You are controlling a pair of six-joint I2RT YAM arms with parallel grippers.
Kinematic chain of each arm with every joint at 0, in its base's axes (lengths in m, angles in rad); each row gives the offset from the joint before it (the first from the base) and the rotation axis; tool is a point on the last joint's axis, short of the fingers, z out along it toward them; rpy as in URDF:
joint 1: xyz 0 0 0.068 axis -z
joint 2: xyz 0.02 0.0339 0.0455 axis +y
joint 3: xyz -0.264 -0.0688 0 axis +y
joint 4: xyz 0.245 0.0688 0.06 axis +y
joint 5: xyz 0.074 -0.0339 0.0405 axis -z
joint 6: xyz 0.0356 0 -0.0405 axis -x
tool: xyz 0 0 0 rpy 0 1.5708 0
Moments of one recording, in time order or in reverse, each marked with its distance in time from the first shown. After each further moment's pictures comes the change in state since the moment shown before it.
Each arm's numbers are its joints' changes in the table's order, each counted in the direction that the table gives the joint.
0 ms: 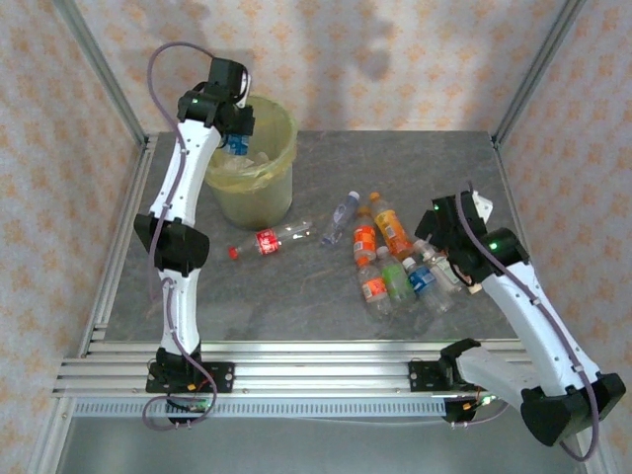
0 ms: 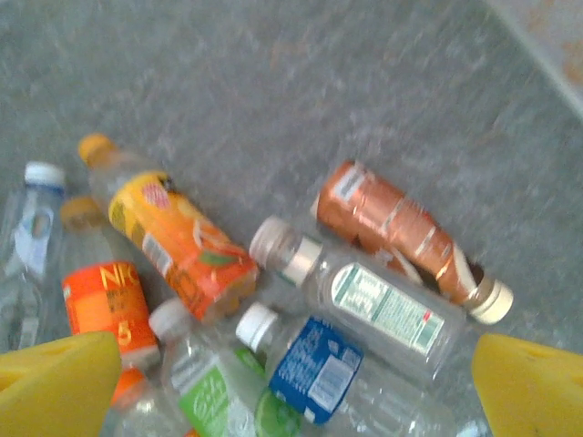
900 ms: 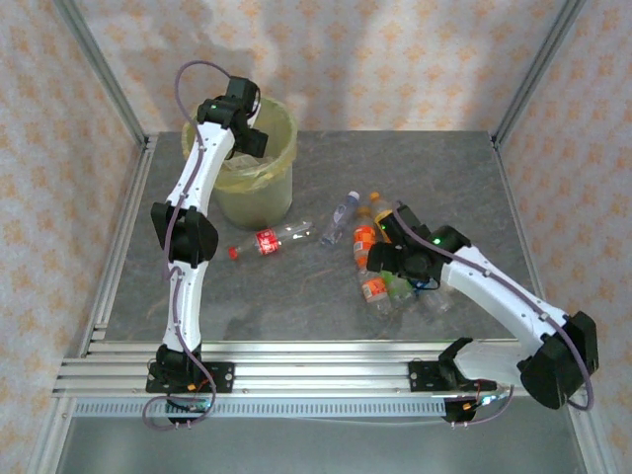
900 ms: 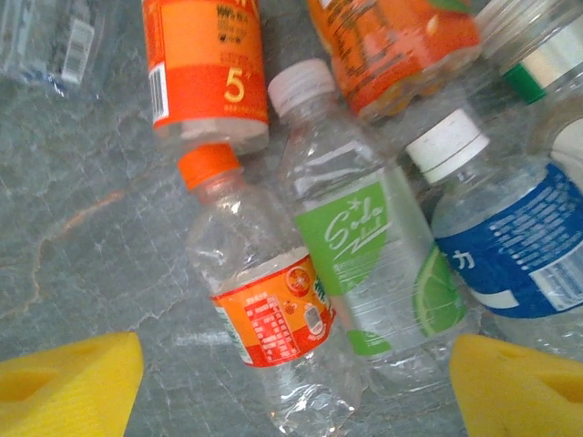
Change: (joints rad) left arm 0.003 0.142 -0.005 0.066 -0.054 -0.061; right arm -0.264 0.202 0.106 -0.094 -0.273 -0.012
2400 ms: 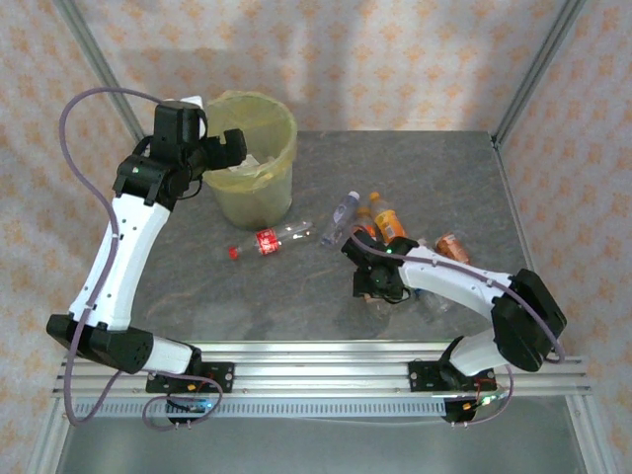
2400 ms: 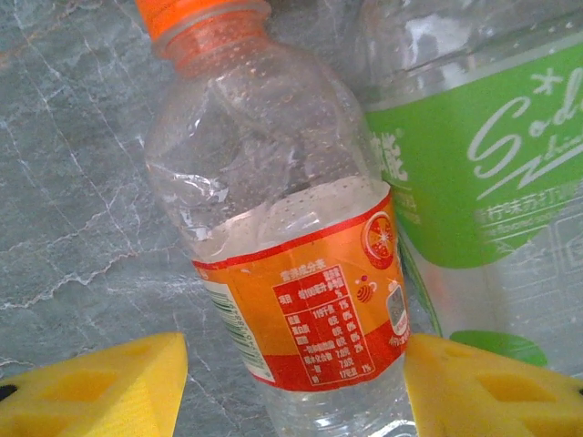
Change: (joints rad) left arm 0.045 -0.938 0.831 -0.325 0.072 0.393; right arm -0.184 0.229 0.067 -0.076 0.021 -0.090
